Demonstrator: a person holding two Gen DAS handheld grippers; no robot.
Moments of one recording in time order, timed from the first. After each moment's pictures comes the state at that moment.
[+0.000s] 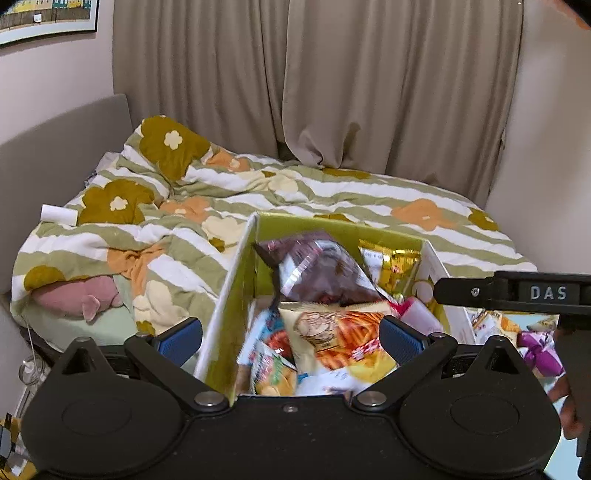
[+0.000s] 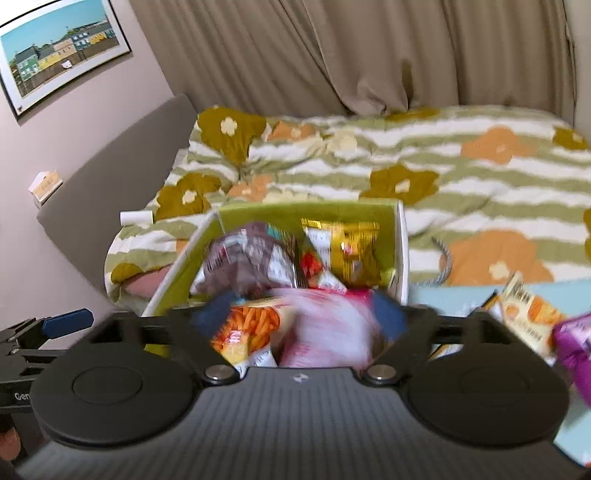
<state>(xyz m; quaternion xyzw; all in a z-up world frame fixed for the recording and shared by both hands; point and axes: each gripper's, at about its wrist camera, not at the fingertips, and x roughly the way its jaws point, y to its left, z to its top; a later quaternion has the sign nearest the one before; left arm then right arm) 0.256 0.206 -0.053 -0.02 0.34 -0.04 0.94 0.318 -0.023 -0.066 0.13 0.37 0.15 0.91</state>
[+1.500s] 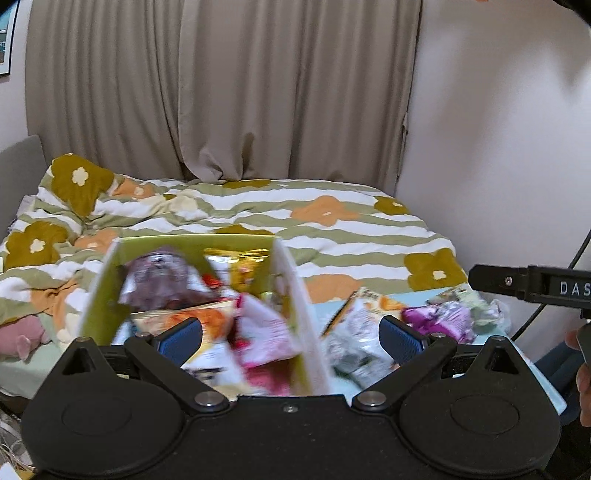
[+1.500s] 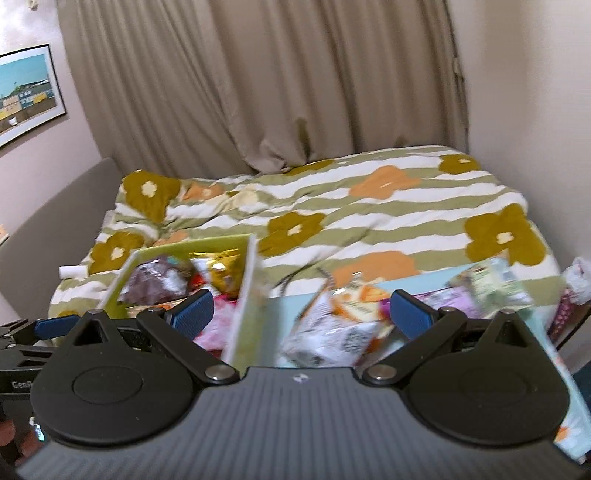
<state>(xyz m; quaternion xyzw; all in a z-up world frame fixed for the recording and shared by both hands) 0.206 0.089 -0.030 0.01 0.31 -0.18 0.93 0.189 -0.153 -0.024 0.12 0.28 -0.01 0.95</state>
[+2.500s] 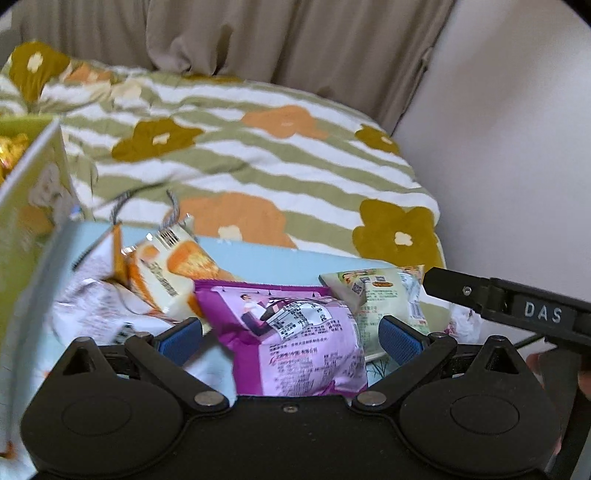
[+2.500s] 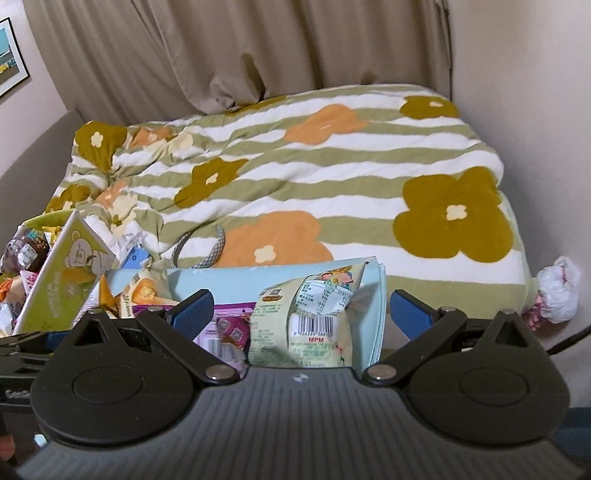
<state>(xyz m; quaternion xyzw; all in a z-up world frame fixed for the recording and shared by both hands) 0.296 -0.177 -0.138 -0.08 0.47 -0.14 0.87 0.308 -0.414 -0.122 0.11 0.40 0.04 0.91</state>
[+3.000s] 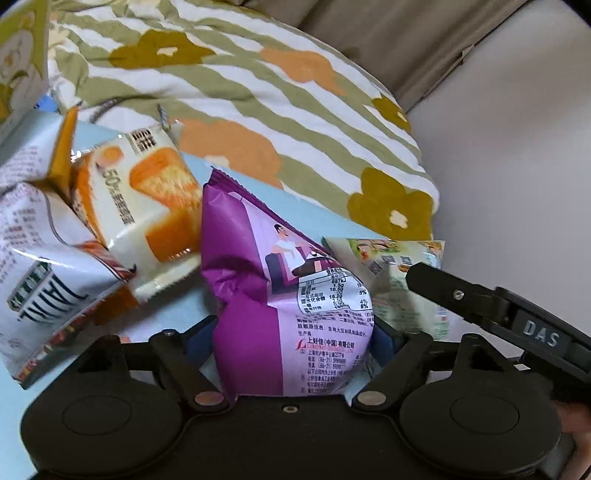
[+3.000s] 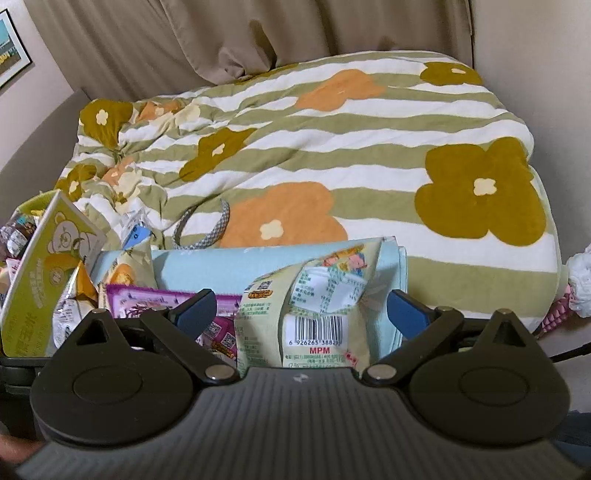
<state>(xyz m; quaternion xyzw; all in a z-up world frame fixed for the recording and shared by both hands) 0.323 -0.175 -0.189 -0.18 0.54 -0.14 0.81 0.346 -0.419 -0.166 0.12 0.44 0.07 0.89</state>
